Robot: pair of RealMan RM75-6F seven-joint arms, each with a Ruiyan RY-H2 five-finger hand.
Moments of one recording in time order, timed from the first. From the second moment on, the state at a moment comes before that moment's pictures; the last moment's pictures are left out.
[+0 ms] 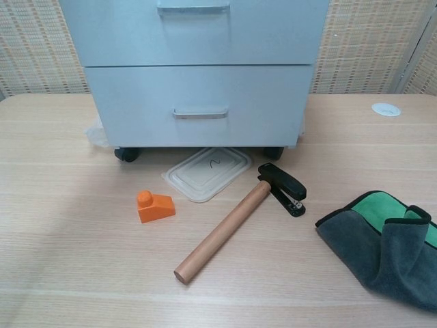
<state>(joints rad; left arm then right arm) -0.65 -1.41 -0.44 -1.48 1.68 1.55 0.10 0.08 -1.15 0.05 -1.51 -1.52 1.46 0.14</state>
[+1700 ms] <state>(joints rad) -0.97 -1.61 -0.51 -1.25 1.54 1.58 0.19 0.07 -1.15 0.05 -1.47 -1.50 1.45 0.18</state>
